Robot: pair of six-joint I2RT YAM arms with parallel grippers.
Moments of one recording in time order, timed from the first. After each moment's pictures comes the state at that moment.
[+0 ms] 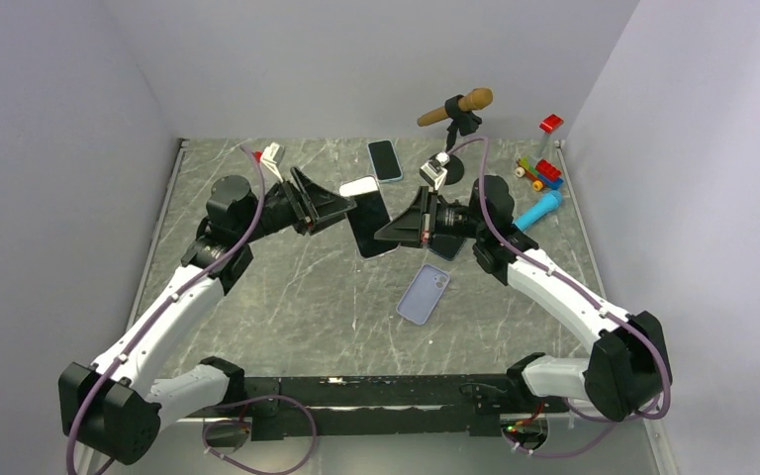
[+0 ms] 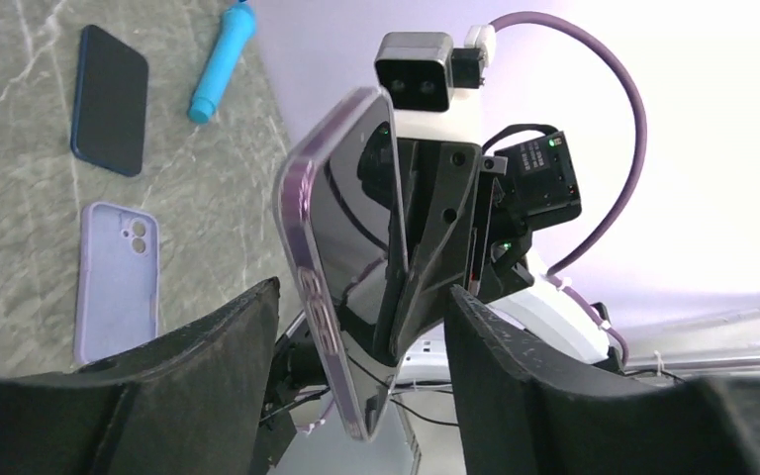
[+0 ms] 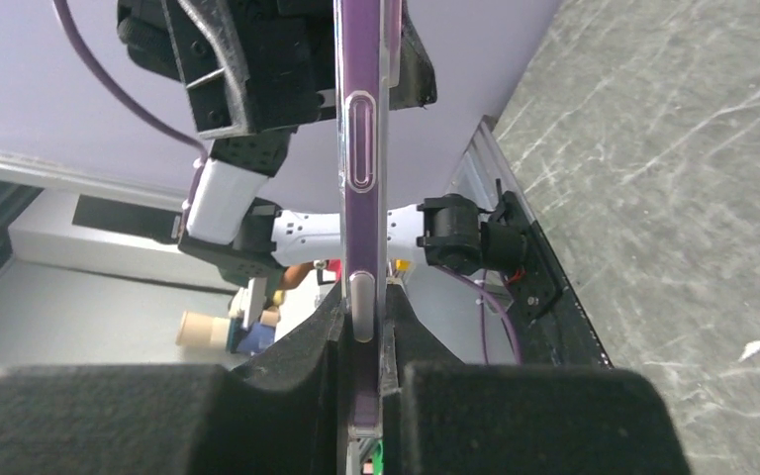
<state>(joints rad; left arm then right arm) -0.39 1.06 0.91 0.08 0.62 -1.12 0.49 1.25 0.88 0.31 -0.94 1.18</state>
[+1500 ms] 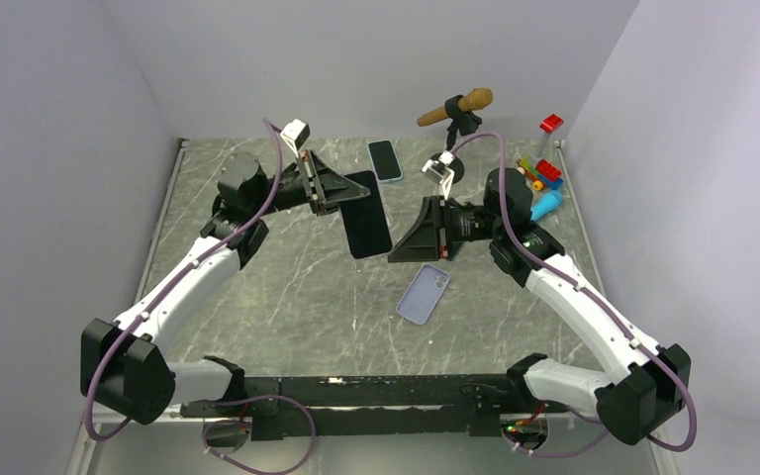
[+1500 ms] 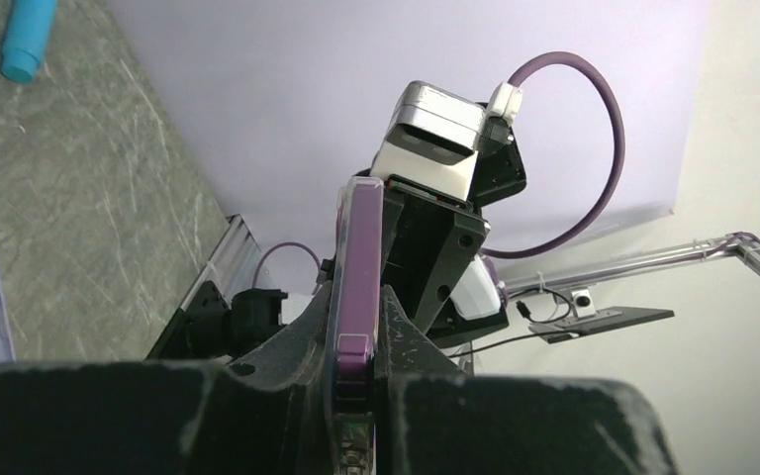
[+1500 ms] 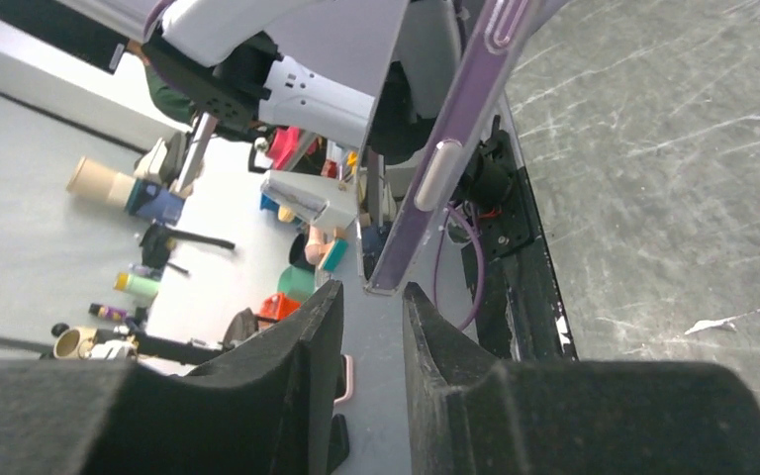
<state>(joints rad) -0.40 1.25 1.04 0.36 0.85 -1.35 0.50 1.12 1.01 -0.02 -1.11 0.79</state>
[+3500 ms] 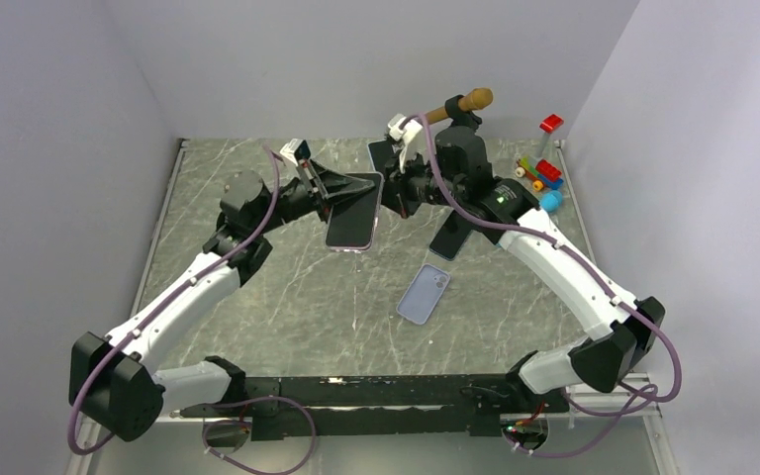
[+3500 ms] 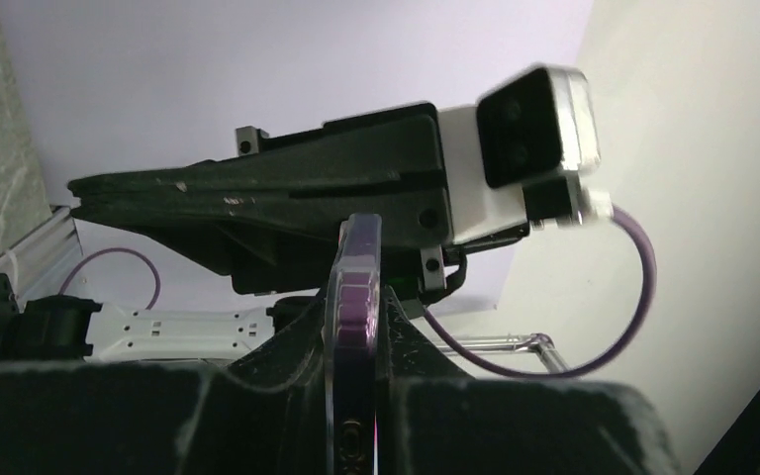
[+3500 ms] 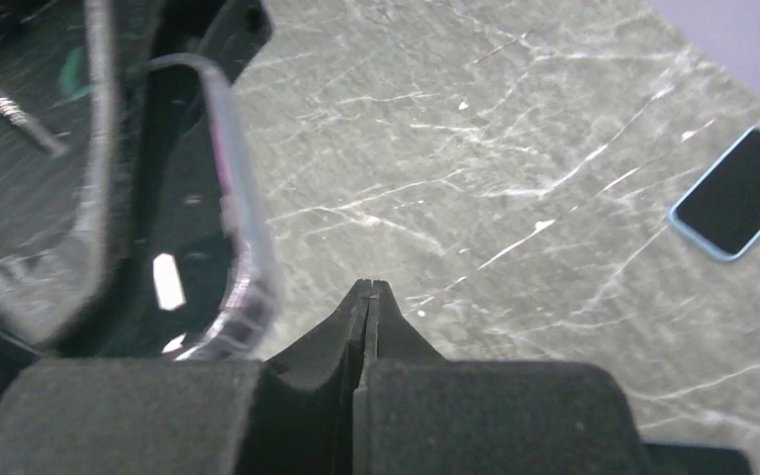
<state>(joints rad) -0.49 1.19 0.98 0.40 0.65 -1.82 0.67 1.42 1.54 -0.52 -0.42 -0.07</state>
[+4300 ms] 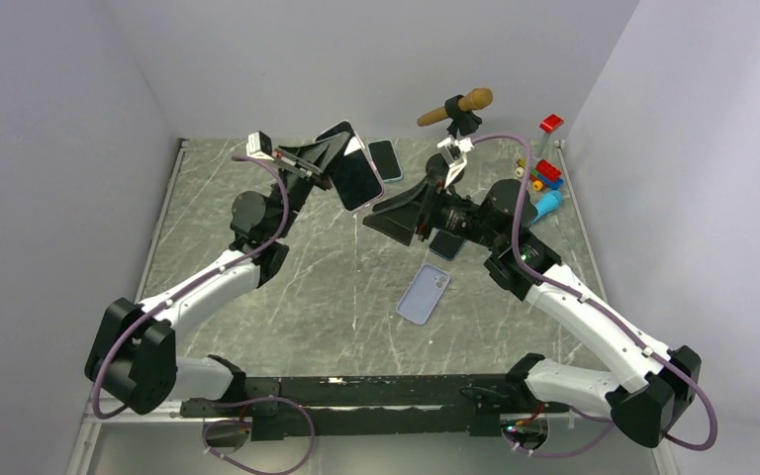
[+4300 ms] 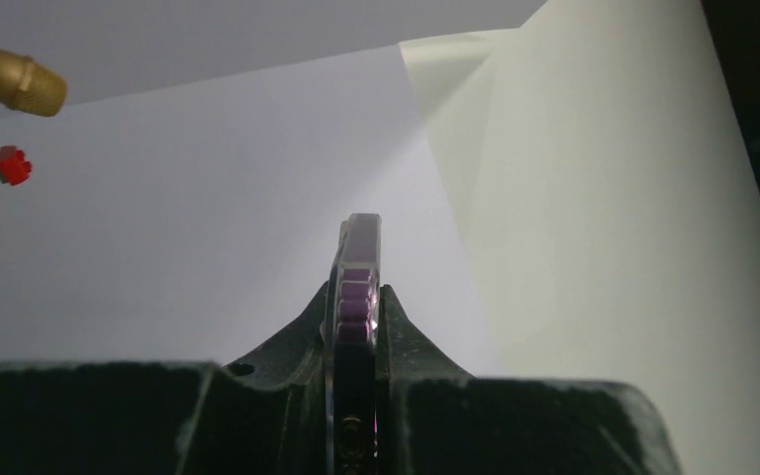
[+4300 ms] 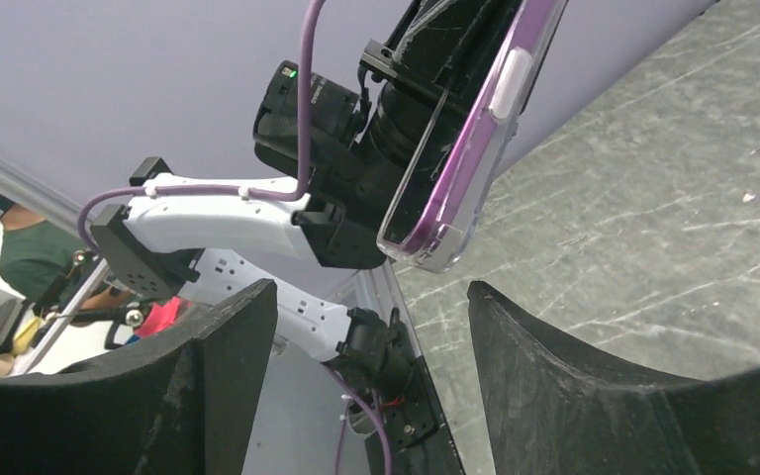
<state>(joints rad) -0.52 1.29 0.83 0.98 0.06 -1.67 0.67 1.08 1.03 0.20 -0.55 0.76</state>
